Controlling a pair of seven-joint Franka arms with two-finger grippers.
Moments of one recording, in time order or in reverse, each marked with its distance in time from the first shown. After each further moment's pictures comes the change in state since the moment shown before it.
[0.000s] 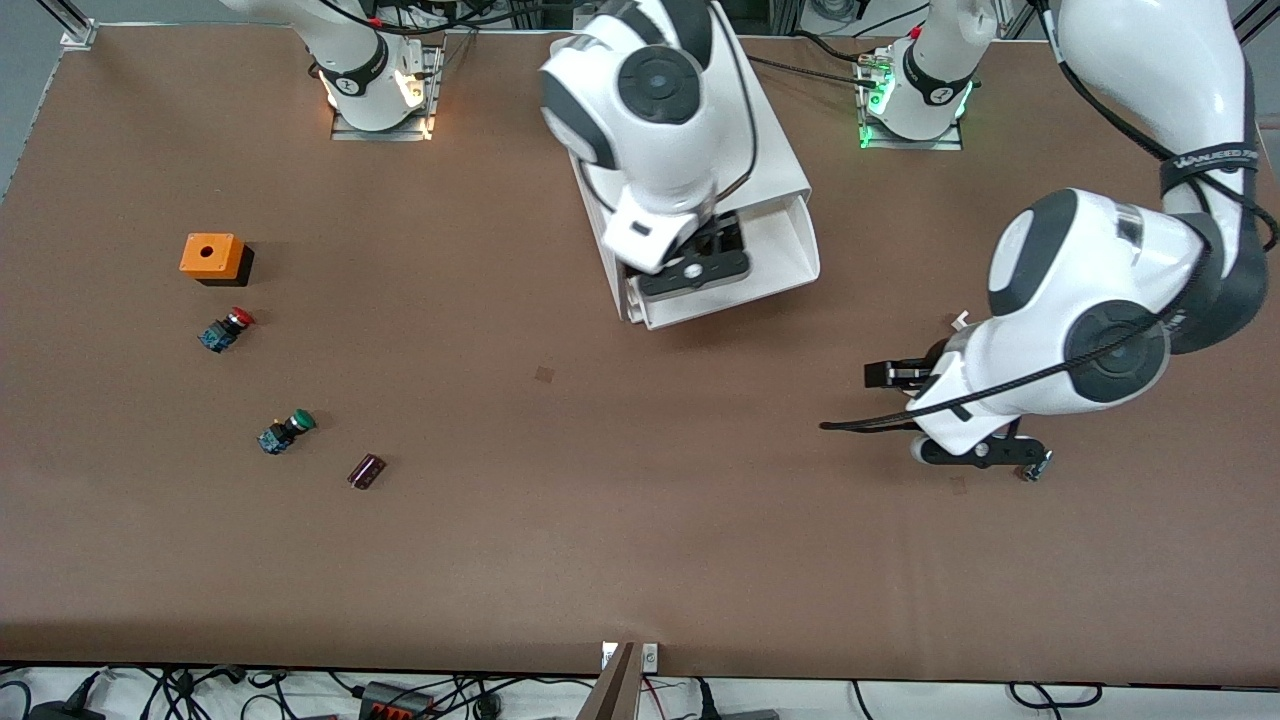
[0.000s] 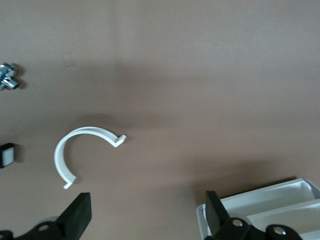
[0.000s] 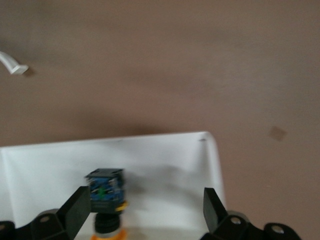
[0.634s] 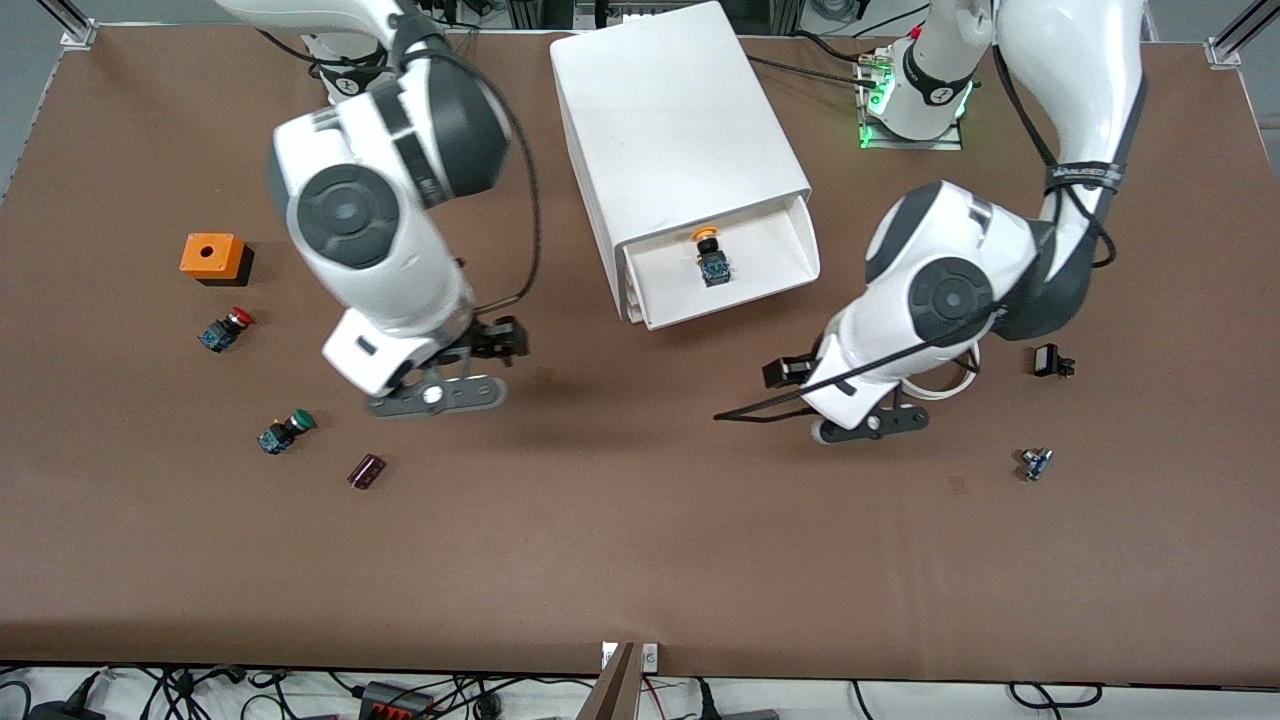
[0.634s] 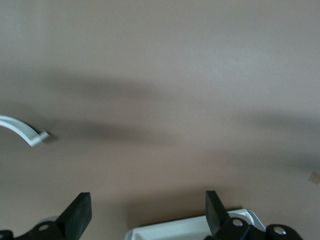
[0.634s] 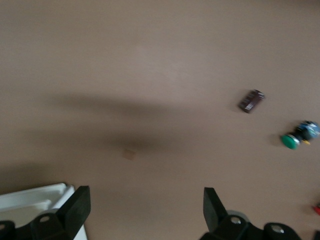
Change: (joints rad) left arm -0.020 -0.064 -0.151 -0.285 0.000 0.329 -0.323; right arm -0.325 -0.069 -0.031 0.000 -0.092 -0.201 -0.280
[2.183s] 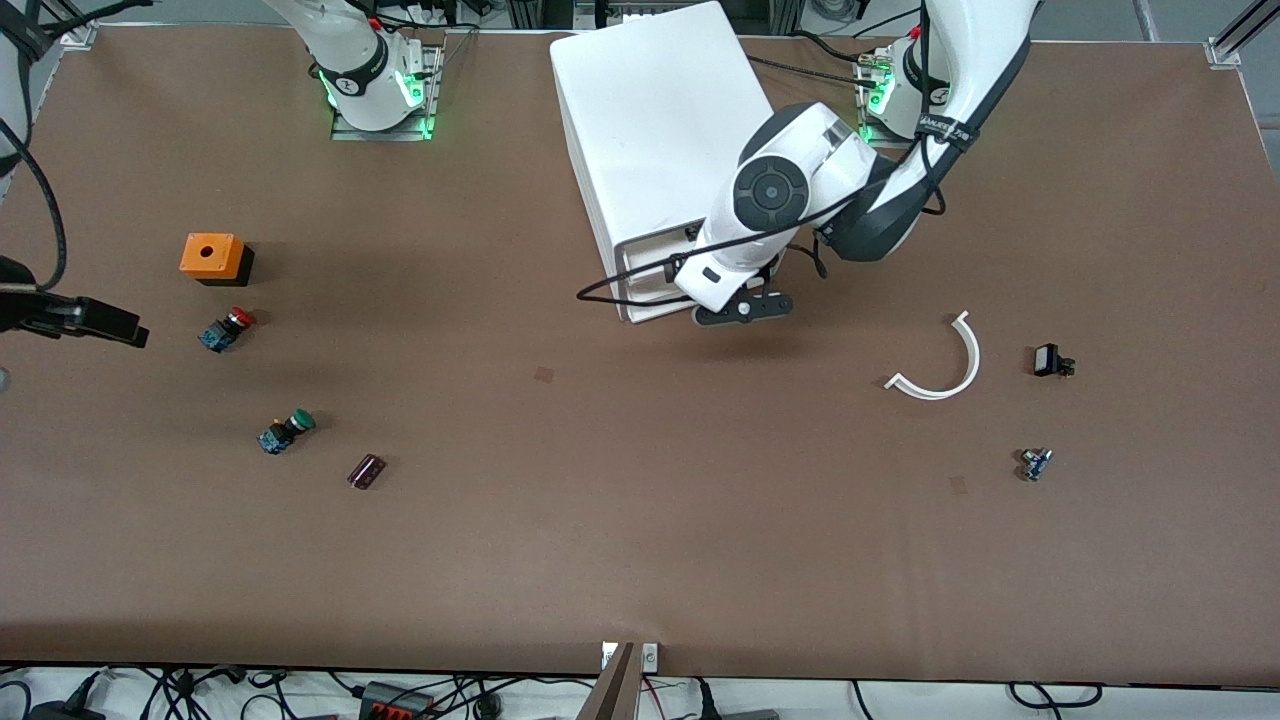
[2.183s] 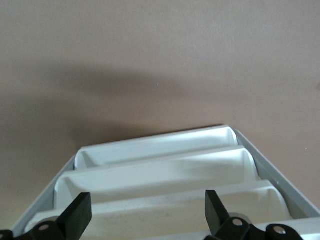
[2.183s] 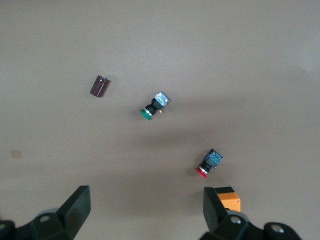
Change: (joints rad) left arm 0.009 -0.103 -0.260 -0.332 0.000 0.126 -0.259; right arm -0.522 -0.334 0.032 -0.335 -0.021 0.021 -0.296
